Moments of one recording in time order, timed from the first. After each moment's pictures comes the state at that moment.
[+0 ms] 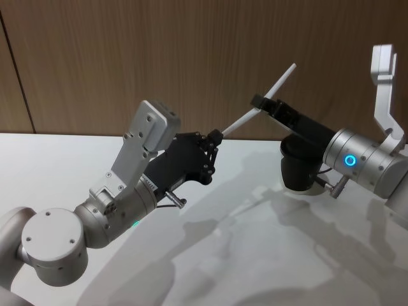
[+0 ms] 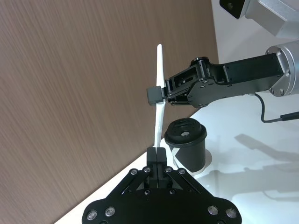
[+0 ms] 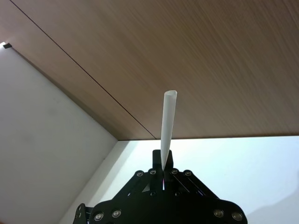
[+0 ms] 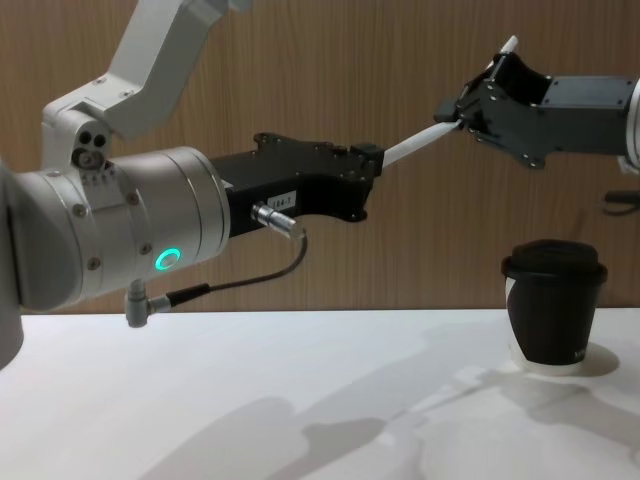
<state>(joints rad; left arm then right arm) -0.29 0.24 0.40 -1.65 -0.13 0.05 -0.36 0.45 0.26 -0.23 -1.51 1.06 0.60 0.19</state>
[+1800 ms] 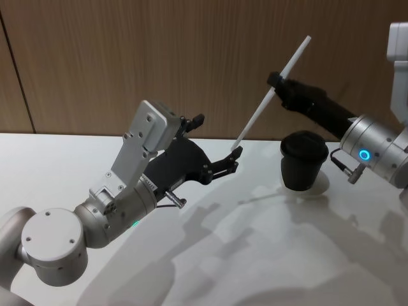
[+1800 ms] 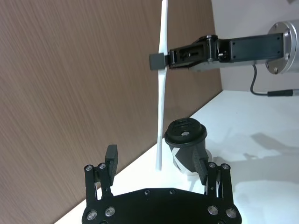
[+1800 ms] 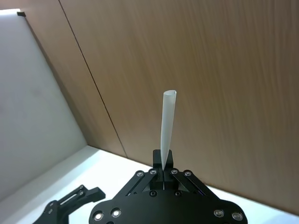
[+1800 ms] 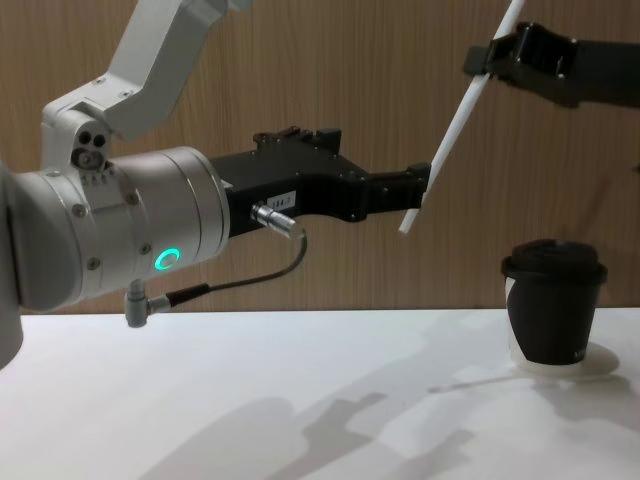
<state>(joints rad) -0.29 0.24 0.40 -1.65 -0.13 0.05 -0.36 0.50 0.39 -0.33 -1.50 0.84 0.31 0.37</state>
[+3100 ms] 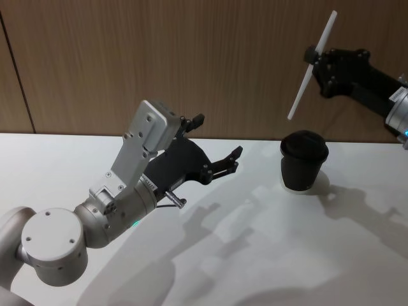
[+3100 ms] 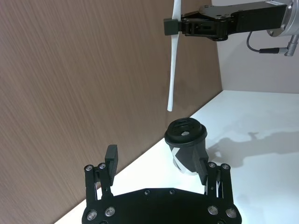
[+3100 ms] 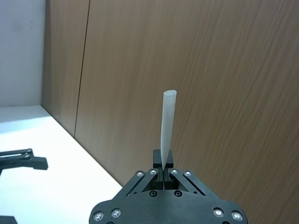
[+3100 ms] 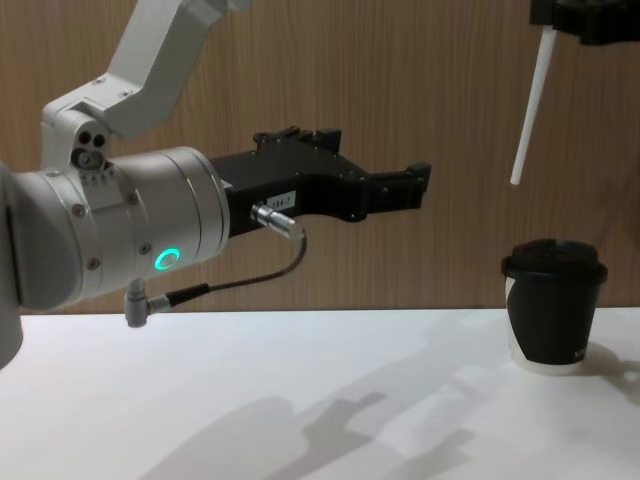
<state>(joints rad) -0.29 0.24 0.40 -1.65 -0.13 0.05 -0.36 0.62 0.56 -0.40 -1.42 0.54 0.04 0.53</state>
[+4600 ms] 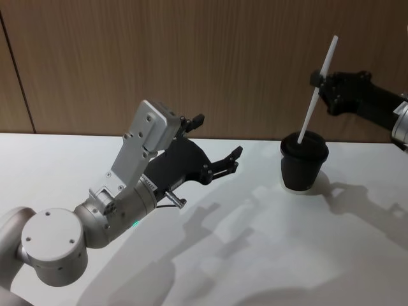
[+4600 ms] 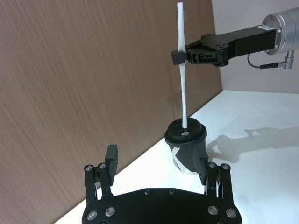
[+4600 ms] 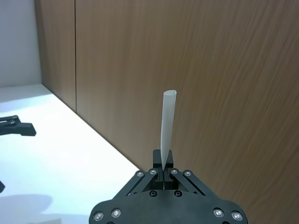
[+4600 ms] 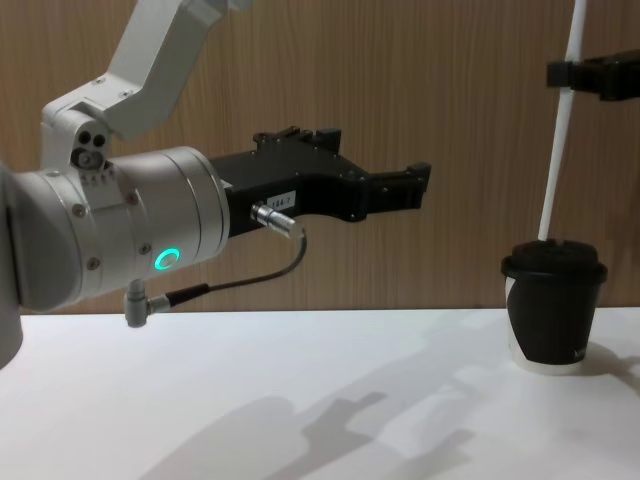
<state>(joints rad) -0.29 0.24 0.40 -1.65 -0.13 0.05 -0.36 0.64 0.58 -0.41 -1.32 0.55 0.11 0.60</state>
